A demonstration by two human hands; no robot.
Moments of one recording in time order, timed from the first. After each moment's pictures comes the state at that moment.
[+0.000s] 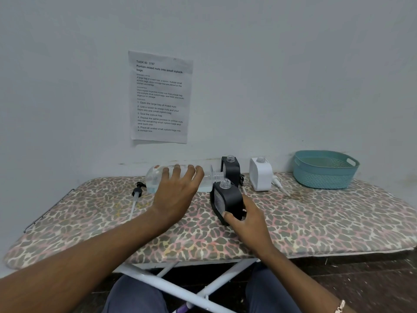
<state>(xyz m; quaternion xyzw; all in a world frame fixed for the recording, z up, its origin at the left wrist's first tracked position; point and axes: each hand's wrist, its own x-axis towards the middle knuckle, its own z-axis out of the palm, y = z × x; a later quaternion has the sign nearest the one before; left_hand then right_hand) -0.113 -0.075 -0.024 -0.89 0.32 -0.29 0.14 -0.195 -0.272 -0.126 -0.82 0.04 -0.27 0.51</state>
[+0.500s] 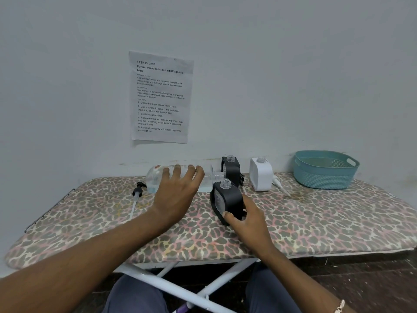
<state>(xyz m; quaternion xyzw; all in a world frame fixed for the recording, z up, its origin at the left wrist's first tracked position) -0.114 -0.075 -0.023 -0.89 0.32 -0.30 0.14 -0.196 -0.272 -0.126 -0.82 0.04 -0.27 0.51</state>
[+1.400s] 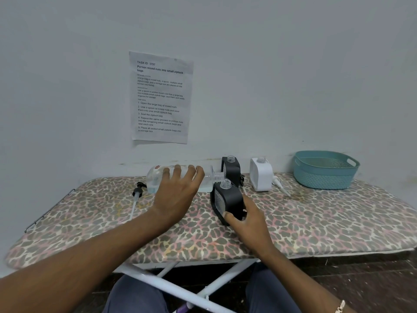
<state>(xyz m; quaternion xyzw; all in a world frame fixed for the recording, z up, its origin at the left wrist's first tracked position) -0.111 -0.075 -0.026 -0.89 0.32 -0.29 0.14 -0.196 -0.272 -0.126 -0.81 0.04 -0.27 0.52</state>
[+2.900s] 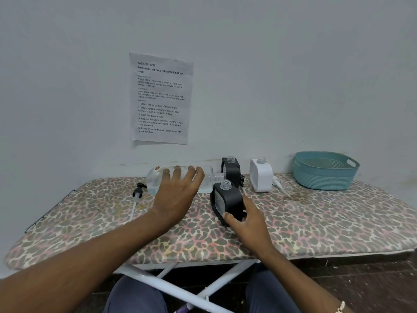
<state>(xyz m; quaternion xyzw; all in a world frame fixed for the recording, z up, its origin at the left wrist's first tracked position) -0.113 -0.075 -0.024 -0.89 0.32 -0.28 0.14 -0.202 -0.267 -0.118 -0.81 0.04 -0.27 0.52</state>
